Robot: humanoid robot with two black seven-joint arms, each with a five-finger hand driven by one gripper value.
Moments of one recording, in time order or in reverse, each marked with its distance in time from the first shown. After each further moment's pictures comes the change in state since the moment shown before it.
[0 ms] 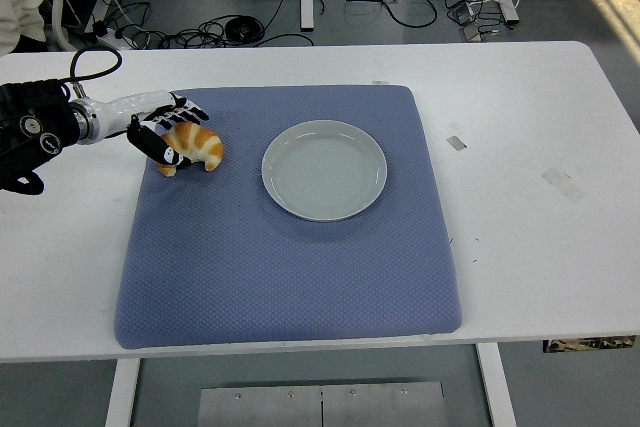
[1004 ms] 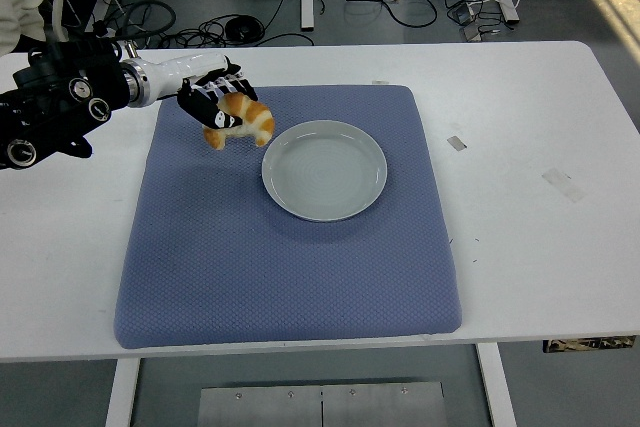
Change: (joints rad) left arm -0.140 -0.126 0.038 0.003 -0.004 0.017 0.000; right arm 0.000 0.000 0.000 0.000 0.000 0.000 0.000
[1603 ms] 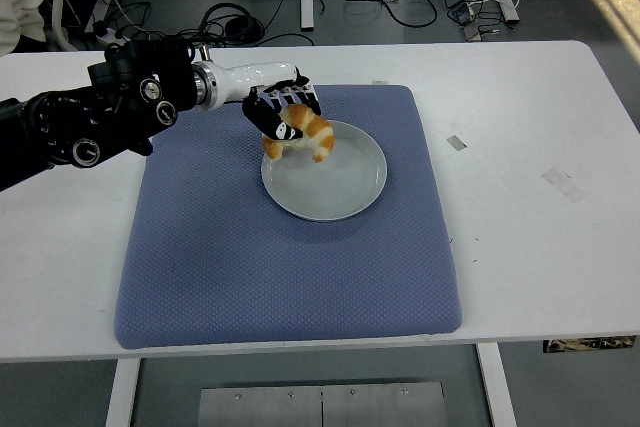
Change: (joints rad) left arm -0.057 -0.147 0.054 0.000 0.002 -0.009 -0.002; right arm 0.000 0.000 0.000 0.000 0.000 0.000 0.000
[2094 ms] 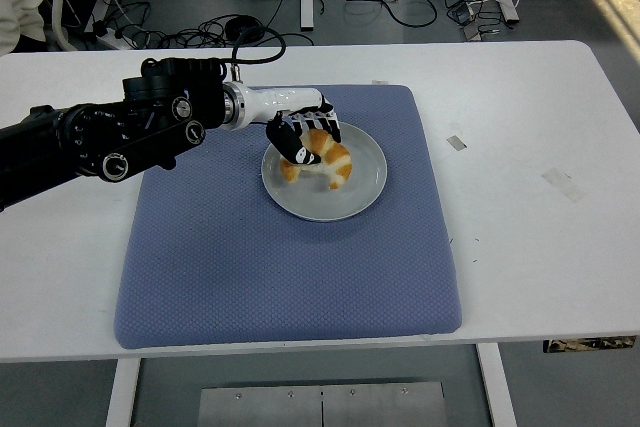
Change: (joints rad) left arm -0.010 -0.052 0.072 0.000 0.003 -0.006 0.003; right arm 0.000 0.000 0.000 0.000 0.000 0.000 0.000
